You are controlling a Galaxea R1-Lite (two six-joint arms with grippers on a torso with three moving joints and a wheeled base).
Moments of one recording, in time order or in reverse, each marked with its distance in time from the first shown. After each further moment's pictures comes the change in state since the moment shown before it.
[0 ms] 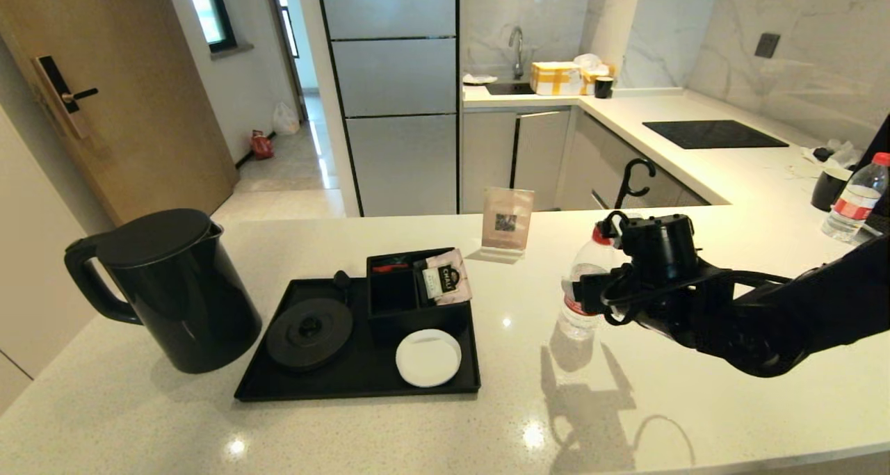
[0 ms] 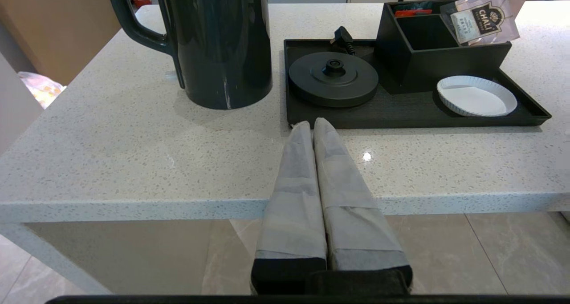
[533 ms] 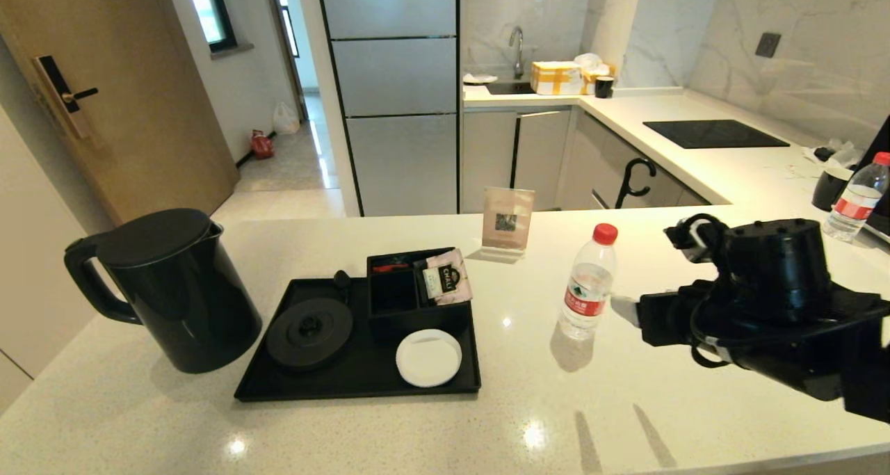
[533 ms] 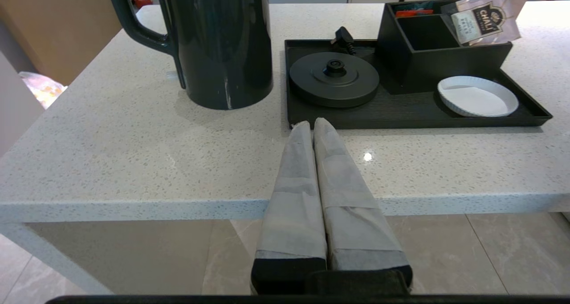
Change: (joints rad) left arm 0.000 0.000 -0.001 0.000 0.000 0.000; right arm 0.026 -0.362 0.234 0.117 0.038 -0.001
